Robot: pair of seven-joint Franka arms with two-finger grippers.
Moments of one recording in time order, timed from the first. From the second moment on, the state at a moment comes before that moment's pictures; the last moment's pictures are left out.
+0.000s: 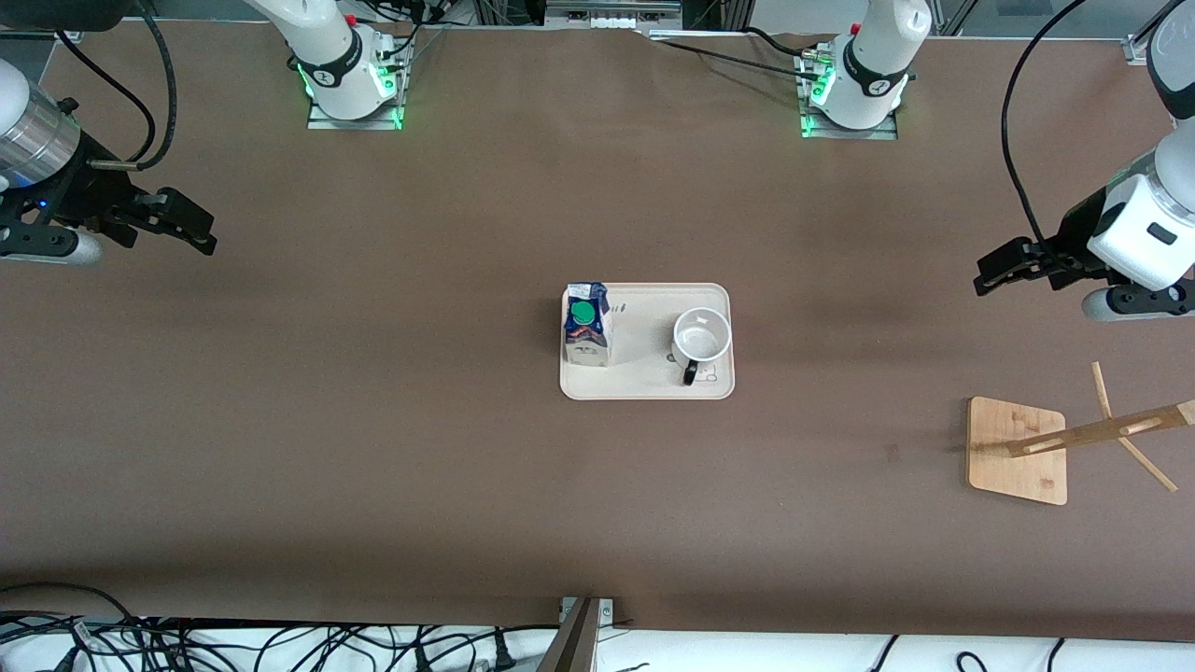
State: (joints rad) left arm -0.12 0.10 0.10 -1.60 -0.06 1.68 -0.13; right arm 0.21 0.01 -0.12 -1.63 -0.01 1.67 0.19
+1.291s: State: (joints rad) left arm -0.09 0.09 0.09 -1.43 -0.08 1.47 -0.07; right arm 0.21 0.01 -0.12 -1.63 -0.01 1.68 0.19
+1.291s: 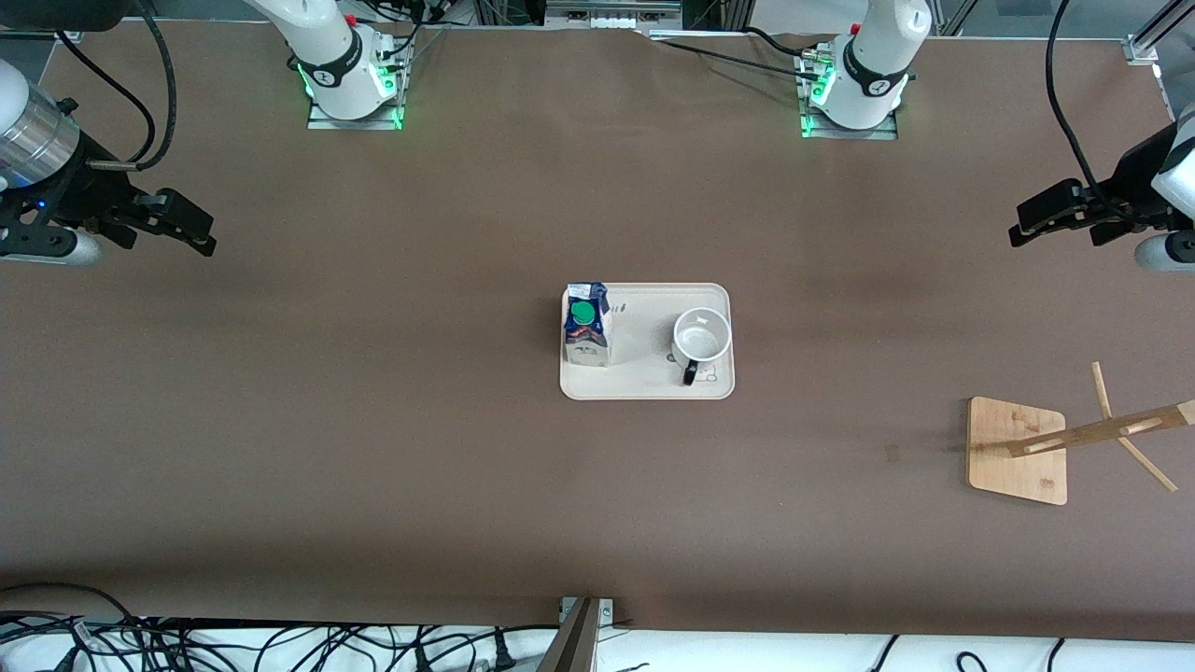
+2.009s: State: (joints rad) left arm 0.00 0.04 0.10 -1.55 -0.08 1.58 0.08; right arm 0.22 0.02 -0.12 -1.63 -0.01 1.71 0.18
